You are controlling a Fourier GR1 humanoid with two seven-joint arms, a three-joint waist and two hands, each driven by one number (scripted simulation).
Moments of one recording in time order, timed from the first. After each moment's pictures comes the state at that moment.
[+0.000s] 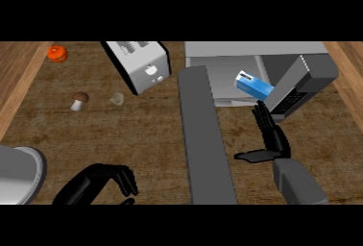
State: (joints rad) left arm 0.19 0.01 -0.06 -1.78 -0.03 -0.67 -0.13; right arm -0.54 -0.12 -0.33 -0.29 0.16 0.21 -0.91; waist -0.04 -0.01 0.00
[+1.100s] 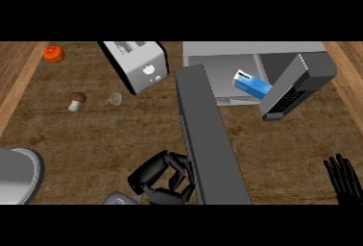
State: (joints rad) left arm -0.12 0.00 -0.43 -1.30 -0.23 -0.30 -0.35; right arm 0.18 -0.27 -0.27 -1.07 -0.08 0.42 -0.80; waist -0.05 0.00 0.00
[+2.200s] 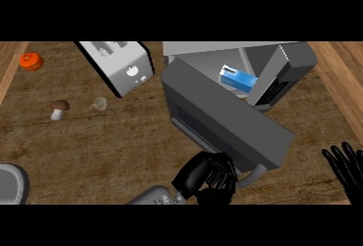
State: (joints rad) left arm -0.48 0.03 -0.97 -1.11 0.17 0.35 -0.19; right arm 0.32 -0.36 -0.11 -1.69 -0.41 0.60 -0.48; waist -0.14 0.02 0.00
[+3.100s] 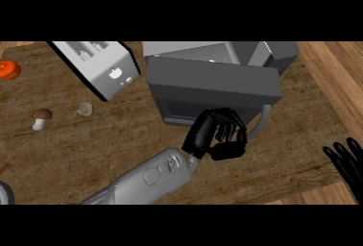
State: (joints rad) left arm -0.79 0.00 -0.92 -0.96 0.45 0.62 -0.24; right arm 0.31 -0.42 -0.08 -1.89 -0.56 0.60 -0.32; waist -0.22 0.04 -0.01
